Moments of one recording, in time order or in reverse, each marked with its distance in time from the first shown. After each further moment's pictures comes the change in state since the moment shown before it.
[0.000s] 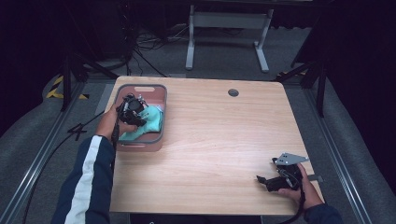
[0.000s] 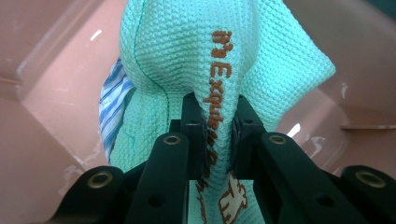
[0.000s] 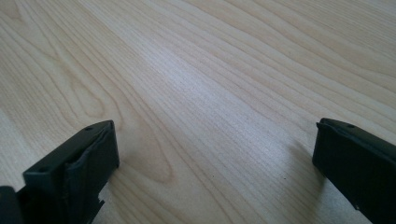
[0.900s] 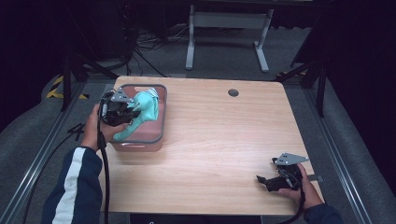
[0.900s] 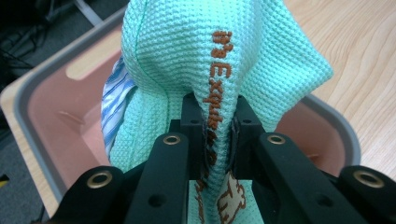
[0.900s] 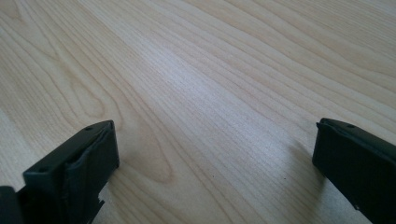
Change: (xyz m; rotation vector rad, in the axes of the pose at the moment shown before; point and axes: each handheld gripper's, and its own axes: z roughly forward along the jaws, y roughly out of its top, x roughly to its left) left arm -0.014 -0.032 -0.065 -0.377 0.067 -0.056; right arm 0.000 0.000 0.000 0.000 0.000 0.000
